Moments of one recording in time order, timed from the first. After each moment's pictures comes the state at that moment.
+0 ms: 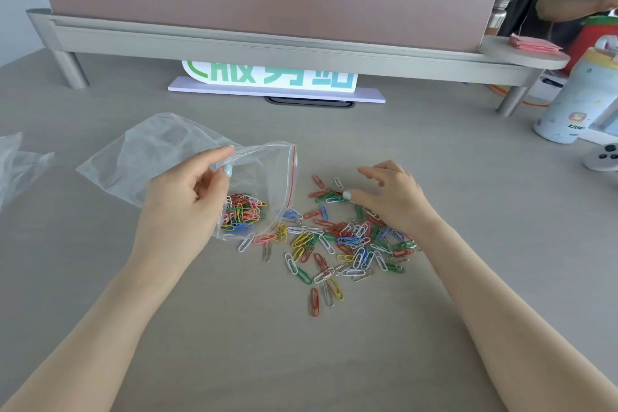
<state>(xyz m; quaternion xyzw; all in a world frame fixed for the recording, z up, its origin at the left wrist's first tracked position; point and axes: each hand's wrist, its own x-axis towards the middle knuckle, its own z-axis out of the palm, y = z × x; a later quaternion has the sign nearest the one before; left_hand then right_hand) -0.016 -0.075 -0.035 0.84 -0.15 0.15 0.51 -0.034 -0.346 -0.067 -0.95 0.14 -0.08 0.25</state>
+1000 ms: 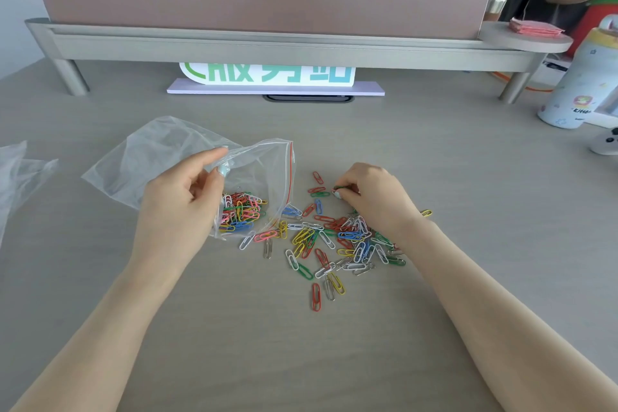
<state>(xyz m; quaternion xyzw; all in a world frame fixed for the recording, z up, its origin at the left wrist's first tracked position) -0.014 -0.072 -0.038 0.84 -0.14 0.15 0.49 -0.032 -0.319 -0.066 -0.97 0.03 -0.10 0.20</state>
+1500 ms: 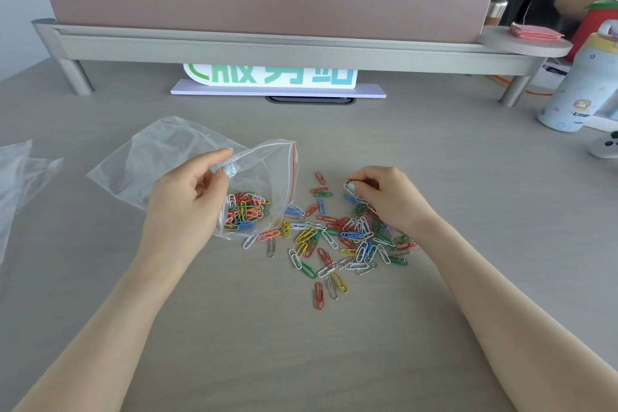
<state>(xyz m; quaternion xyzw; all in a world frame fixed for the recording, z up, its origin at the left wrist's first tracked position) -0.012 -0.073 -0.039 0.84 -0.13 0.13 0.51 -0.039 -0.331 -0.066 -0.93 0.07 -0.11 0.35</state>
